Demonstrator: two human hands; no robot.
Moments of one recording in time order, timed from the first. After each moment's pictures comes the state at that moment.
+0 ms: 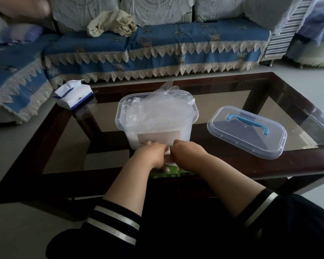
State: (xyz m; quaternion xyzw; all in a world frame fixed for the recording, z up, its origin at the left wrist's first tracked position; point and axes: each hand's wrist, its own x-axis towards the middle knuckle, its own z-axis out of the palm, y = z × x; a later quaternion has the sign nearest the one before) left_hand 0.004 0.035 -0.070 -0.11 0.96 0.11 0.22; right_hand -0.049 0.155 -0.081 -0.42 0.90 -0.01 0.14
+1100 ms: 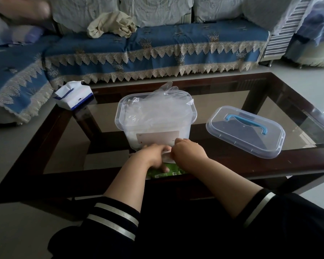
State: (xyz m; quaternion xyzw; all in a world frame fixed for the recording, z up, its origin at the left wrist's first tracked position) left_hand 0.001 0.030 -0.079 -0.14 0.94 0.18 0.25; right_hand -0.041 0.160 -0.082 -0.38 0.92 -0.04 0.08
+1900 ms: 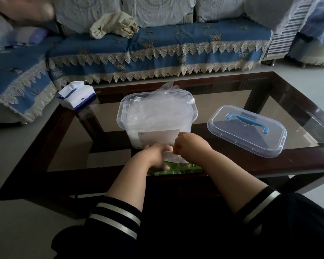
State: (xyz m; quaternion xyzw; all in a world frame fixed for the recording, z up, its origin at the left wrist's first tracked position) left_hand 0.008 0.033 -0.080 -0.12 0.94 0.21 0.24; right_hand -0.053 0.166 -0.068 -0.37 0.91 -0.13 0.12
